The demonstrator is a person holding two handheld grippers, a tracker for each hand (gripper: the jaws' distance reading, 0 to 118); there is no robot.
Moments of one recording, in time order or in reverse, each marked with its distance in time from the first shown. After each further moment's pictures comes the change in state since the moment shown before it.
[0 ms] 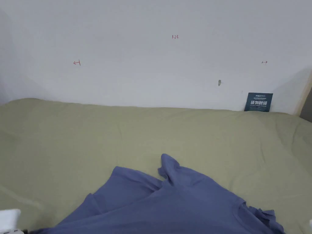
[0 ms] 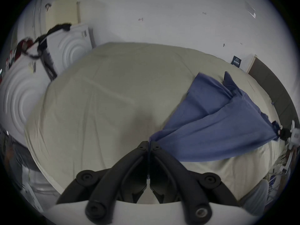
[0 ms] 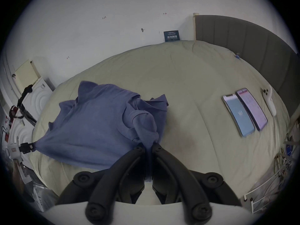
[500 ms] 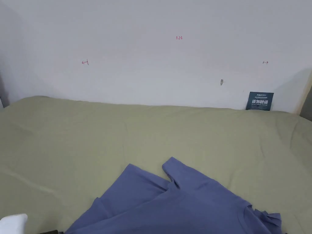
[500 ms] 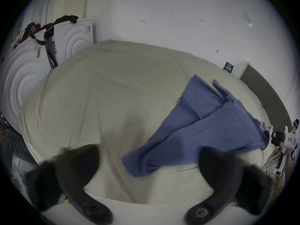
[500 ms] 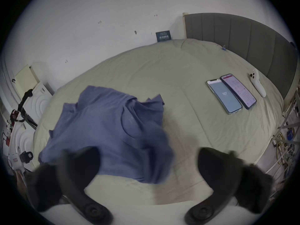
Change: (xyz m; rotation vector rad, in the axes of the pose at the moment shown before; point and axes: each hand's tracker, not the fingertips) left arm -0.009 -0.032 0.041 0.092 -0.082 0.030; right arm 0.002 -0.027 0.042 0.063 0.002 -0.071
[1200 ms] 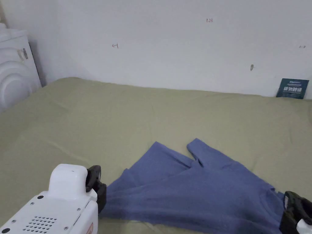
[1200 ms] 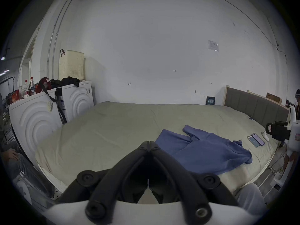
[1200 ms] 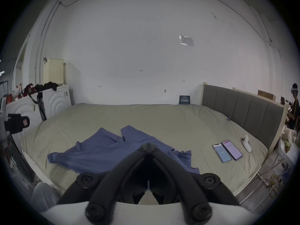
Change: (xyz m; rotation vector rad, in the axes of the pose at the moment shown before) left arm 0.096 -0.038 0.139 0.521 0.029 -0.192; right arm -0.159 -0.063 0.136 0.505 0.031 0.323
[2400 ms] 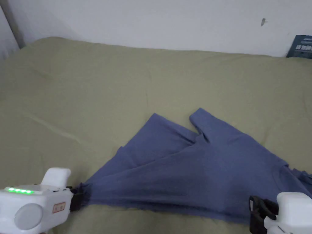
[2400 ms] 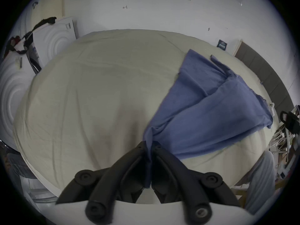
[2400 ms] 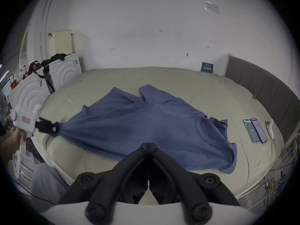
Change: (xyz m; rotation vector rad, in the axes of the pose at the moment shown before) left arm -0.082 -0.096 -0.178 -0.705 -0.142 0.050; right arm -0.028 -0.048 -0.103 -0.373 0.148 0.015
